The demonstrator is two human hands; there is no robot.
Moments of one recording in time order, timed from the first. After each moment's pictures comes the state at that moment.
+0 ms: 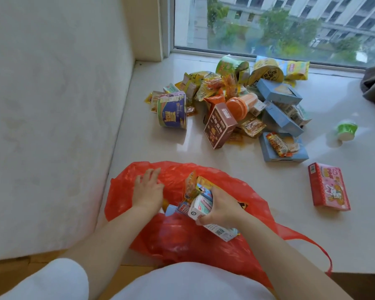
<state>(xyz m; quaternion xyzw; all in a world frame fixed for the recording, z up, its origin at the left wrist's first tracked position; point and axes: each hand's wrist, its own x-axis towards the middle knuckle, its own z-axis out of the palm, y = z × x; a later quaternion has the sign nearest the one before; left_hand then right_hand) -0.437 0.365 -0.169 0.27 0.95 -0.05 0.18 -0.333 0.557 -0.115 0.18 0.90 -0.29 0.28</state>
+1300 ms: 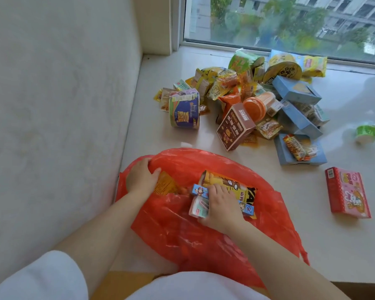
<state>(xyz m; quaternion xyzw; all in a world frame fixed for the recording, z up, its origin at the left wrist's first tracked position) -0.511 0.335 -0.180 0.01 0.95 0.27 0.15 -0.366 0.517 -0.146 0.08 0.97 -0.09 0.19</state>
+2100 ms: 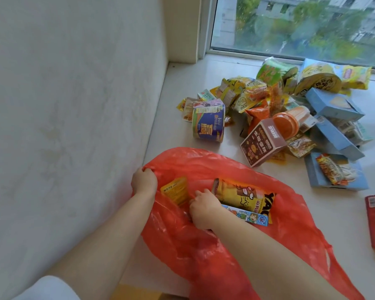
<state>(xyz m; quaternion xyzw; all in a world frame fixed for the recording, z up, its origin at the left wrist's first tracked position) -0.549 0.320 -0.164 -0.30 0.83 0.45 0.13 -0.463 0.460 -0.152 -0.24 0.90 0.11 0.34</state>
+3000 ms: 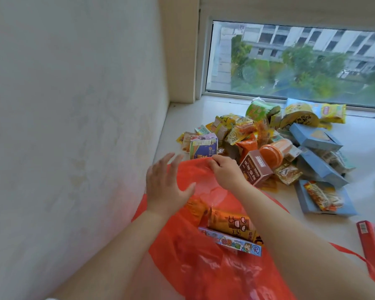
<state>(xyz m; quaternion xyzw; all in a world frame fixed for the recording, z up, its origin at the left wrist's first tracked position) -0.532 0.358 -0.066 0.20 0.94 0.24 -0.12 -0.528 0.537 -0.043 0.13 0.91 -0.40 0.04</state>
